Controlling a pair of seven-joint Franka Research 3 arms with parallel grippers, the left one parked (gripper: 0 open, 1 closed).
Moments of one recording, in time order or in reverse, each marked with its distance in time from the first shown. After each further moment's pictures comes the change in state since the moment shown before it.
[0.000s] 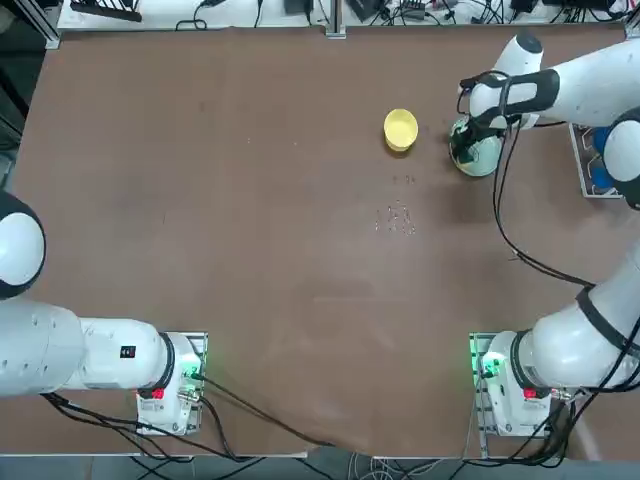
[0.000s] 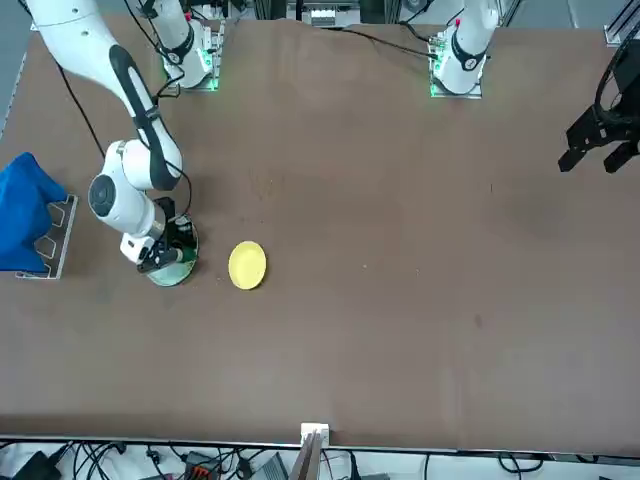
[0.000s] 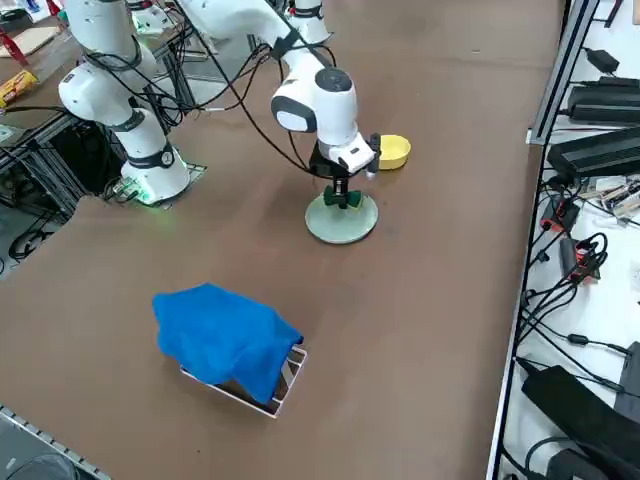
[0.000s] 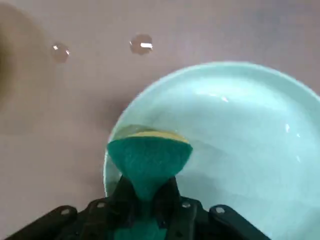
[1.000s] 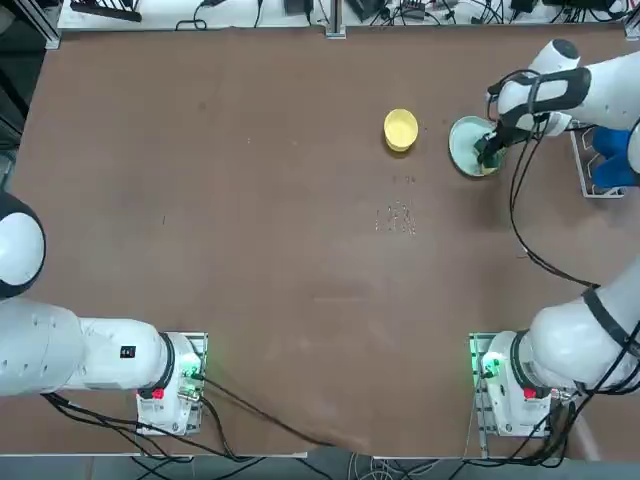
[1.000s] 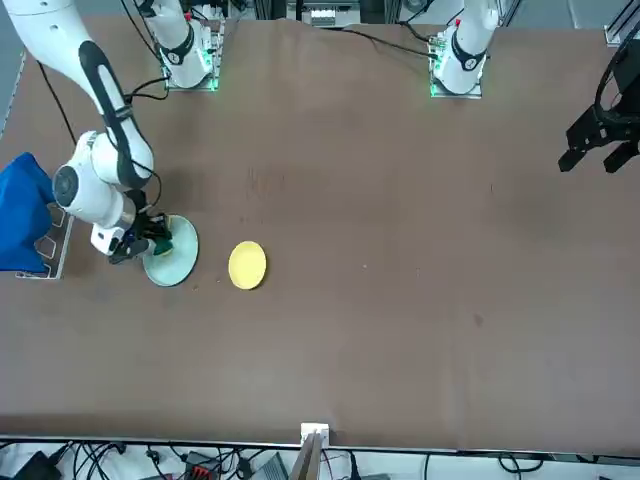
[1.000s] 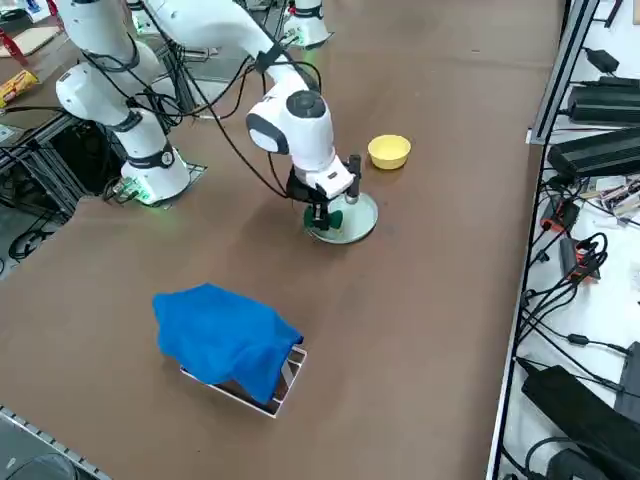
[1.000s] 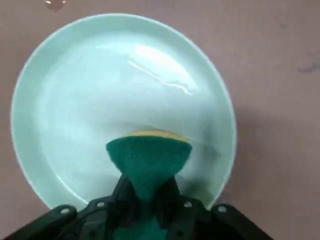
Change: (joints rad) arm -0.164 -0.016 -0.003 -0.024 0.000 -0.011 -0.235
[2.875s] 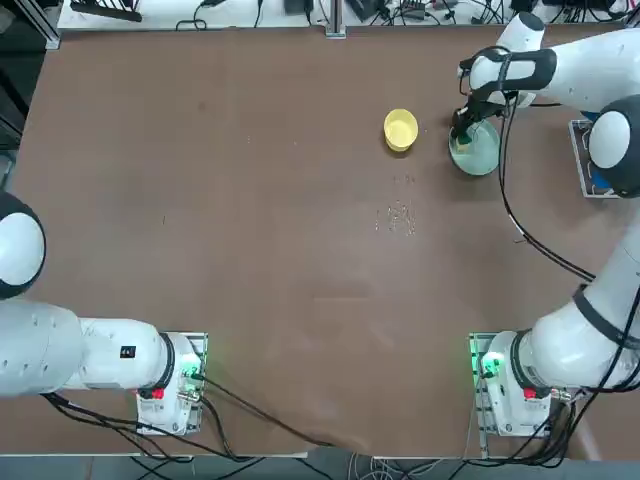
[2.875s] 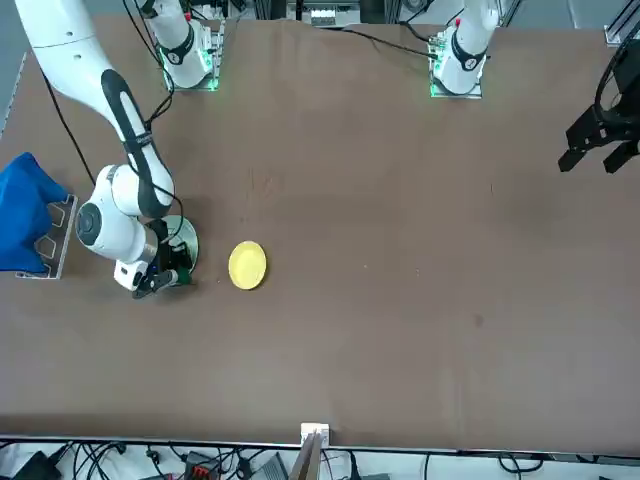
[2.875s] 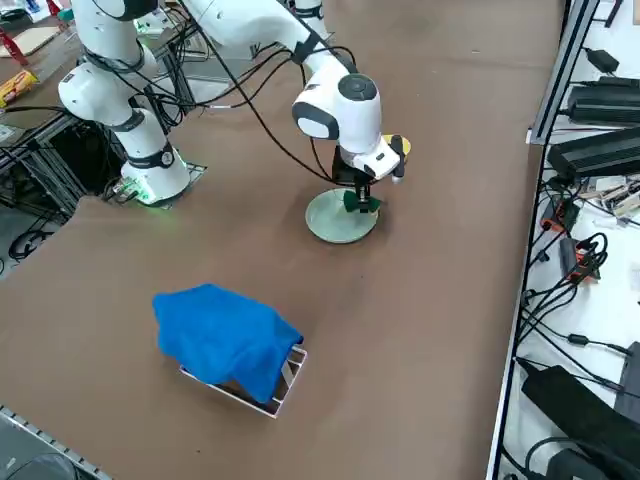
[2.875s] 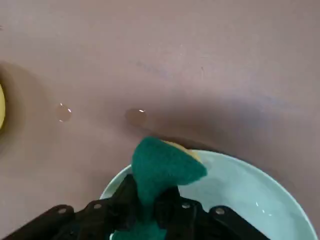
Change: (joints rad) arm 0.169 0.148 -0.011 0.260 0.047 -0.081 0.114
